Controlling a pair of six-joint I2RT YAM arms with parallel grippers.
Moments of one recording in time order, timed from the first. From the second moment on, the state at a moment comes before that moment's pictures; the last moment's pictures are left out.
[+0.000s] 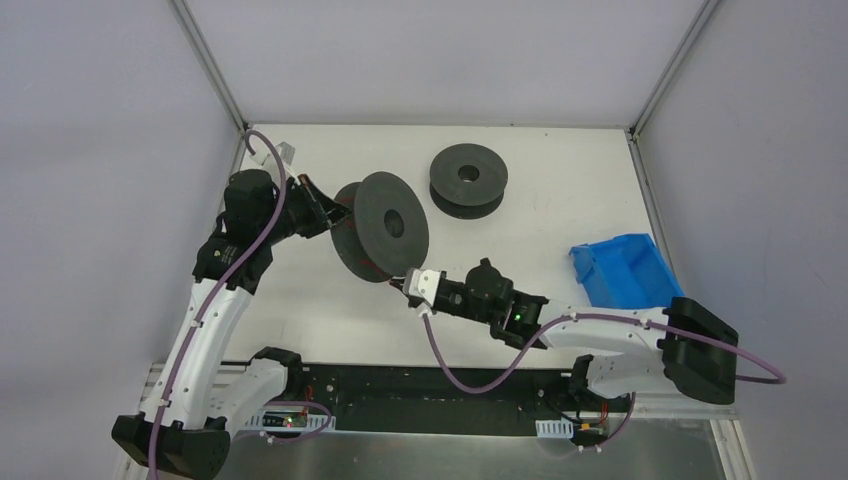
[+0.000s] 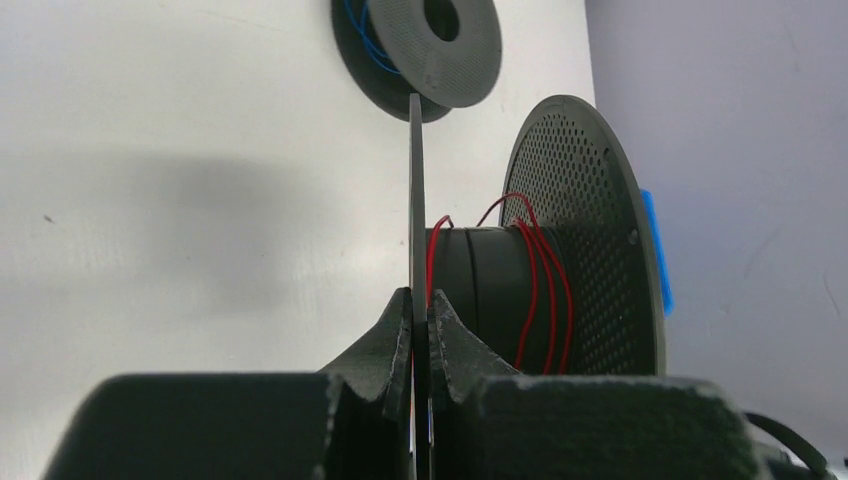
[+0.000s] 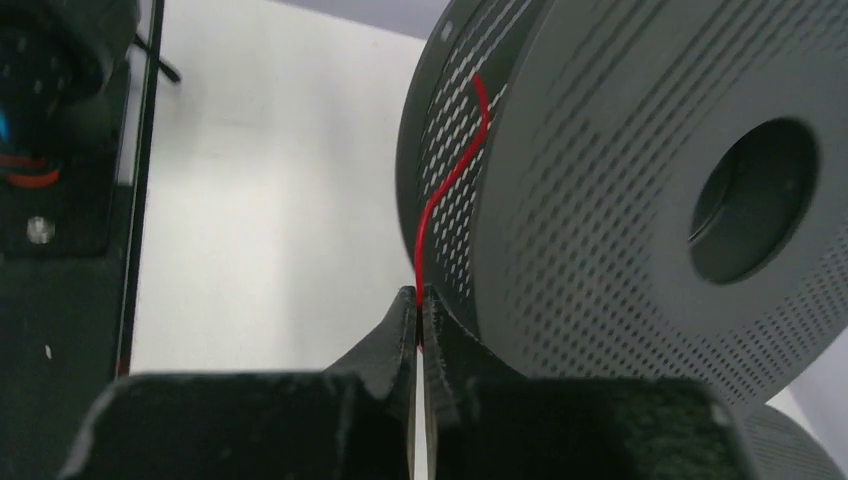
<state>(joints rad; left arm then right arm) -0.20 0.91 1.09 -0.59 0.35 -0.67 1.19 1.23 0.62 0.50 -0.13 -0.48</state>
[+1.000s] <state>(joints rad) -0.19 0.85 0.77 -0.34 0.12 -0.89 1.30 1.72 1.10 0.55 0.61 0.21</state>
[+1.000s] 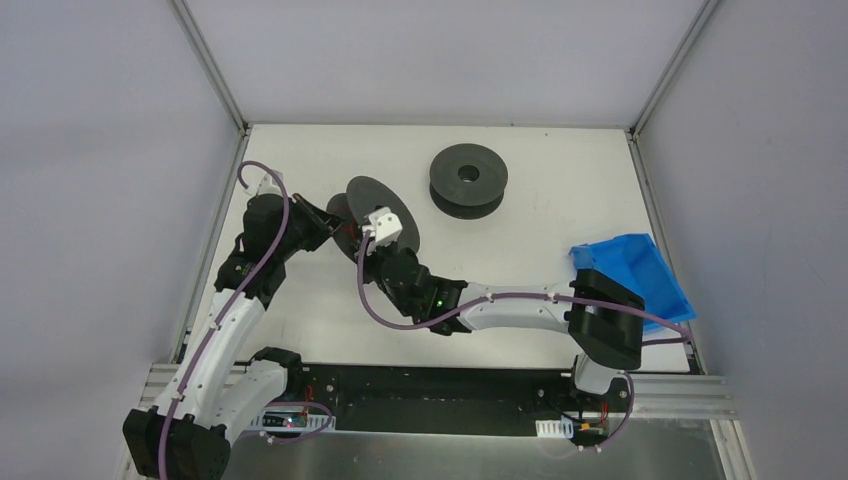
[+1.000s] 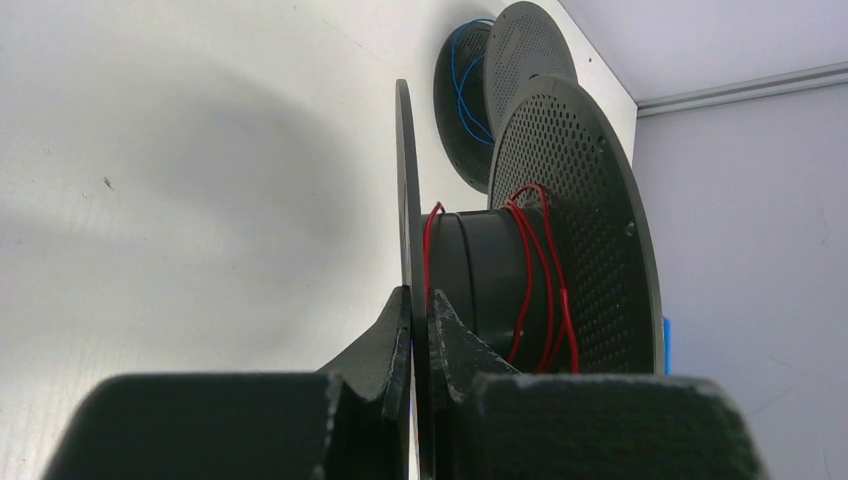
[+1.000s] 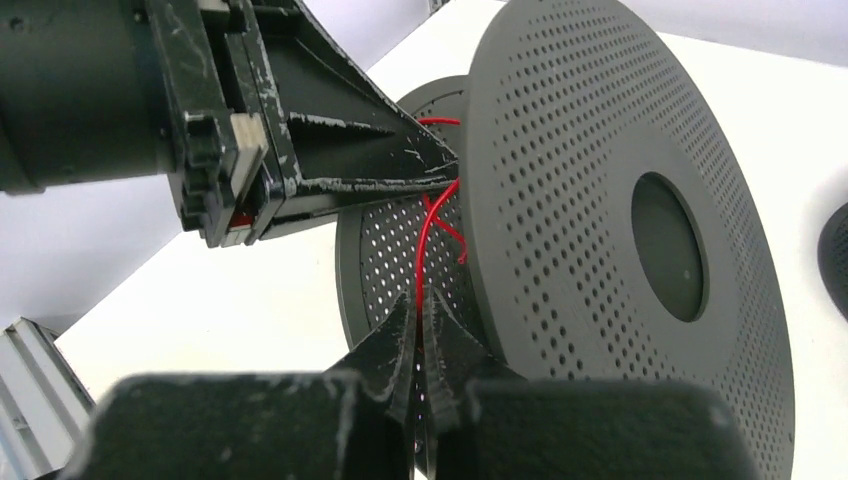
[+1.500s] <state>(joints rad) -0.19 0.80 0.64 -0.27 0.12 -0.90 1.30 1.87 1.37 0.21 0.70 0.38</state>
